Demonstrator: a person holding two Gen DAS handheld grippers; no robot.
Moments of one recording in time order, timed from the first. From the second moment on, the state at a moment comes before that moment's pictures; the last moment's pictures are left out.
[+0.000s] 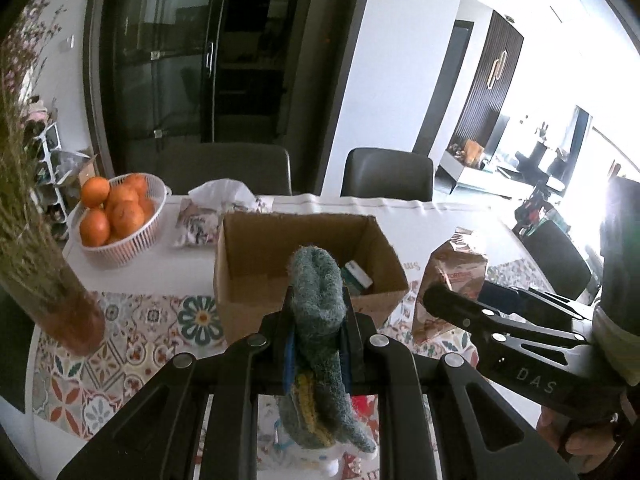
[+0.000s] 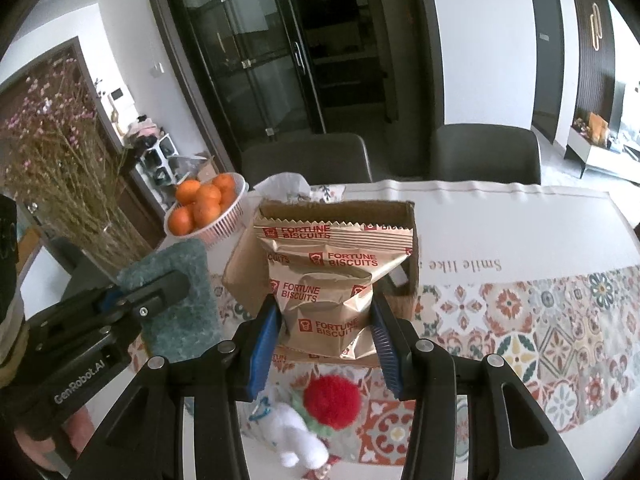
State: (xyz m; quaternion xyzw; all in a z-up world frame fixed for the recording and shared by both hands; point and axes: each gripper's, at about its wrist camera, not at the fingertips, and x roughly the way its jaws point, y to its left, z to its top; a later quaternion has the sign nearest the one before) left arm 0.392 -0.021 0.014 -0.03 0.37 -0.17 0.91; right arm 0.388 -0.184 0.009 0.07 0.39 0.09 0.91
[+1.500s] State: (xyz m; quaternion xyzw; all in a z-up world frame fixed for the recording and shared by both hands) left arm 0.574 -0.057 -0.071 0.05 0.47 -0.16 0.87; right arm 0.564 -0.173 -0.102 0.03 0.55 0.12 0.82
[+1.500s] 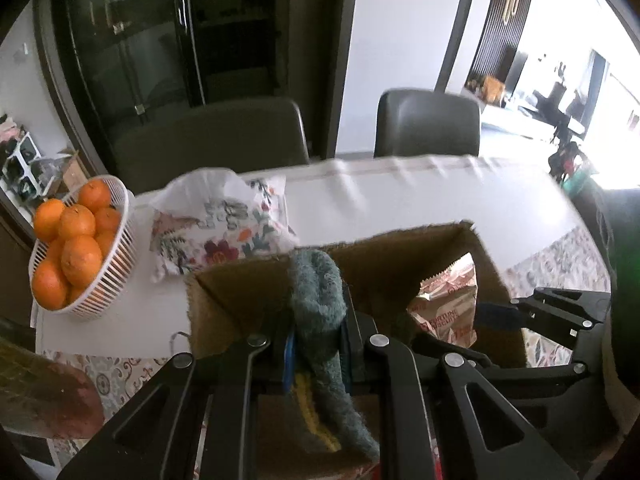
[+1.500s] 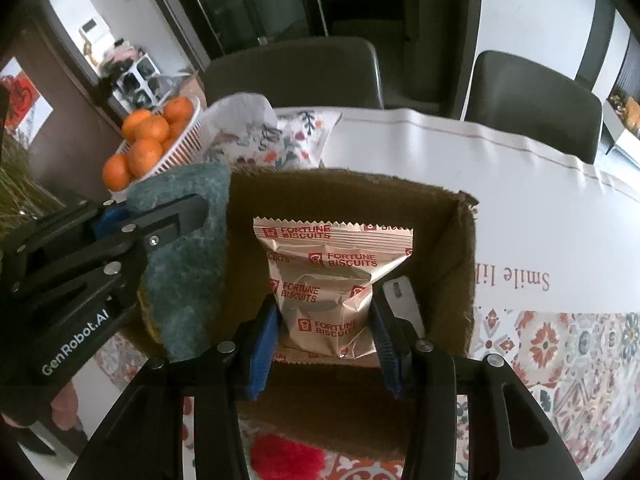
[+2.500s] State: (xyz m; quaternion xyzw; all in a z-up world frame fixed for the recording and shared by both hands) left arm 0.495 -0.032 -0.029 0.07 0.39 -0.06 0.91; right arm 0.493 -0.190 -0.041 0.00 0.47 0.04 0.88
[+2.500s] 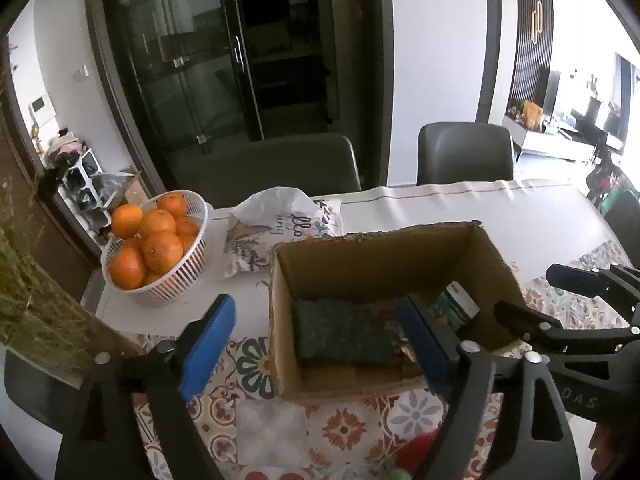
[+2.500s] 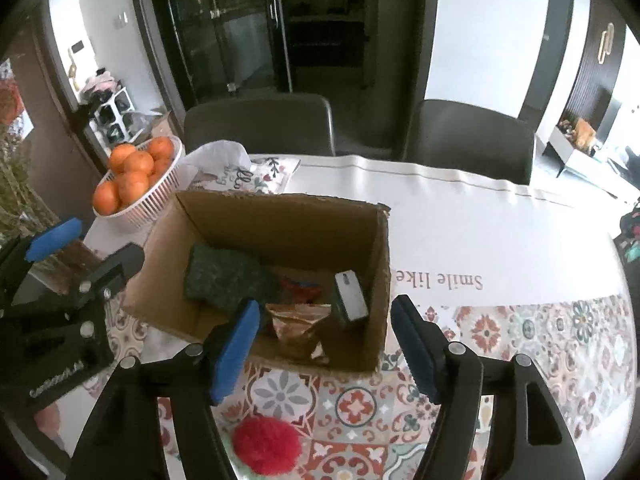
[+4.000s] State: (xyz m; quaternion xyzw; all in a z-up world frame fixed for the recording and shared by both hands) left arm 0.325 -0.023 -0.067 0.09 0.44 -0.08 0.89; right arm 0.352 -0.190 -0.078 0.05 0.46 0.08 0.88
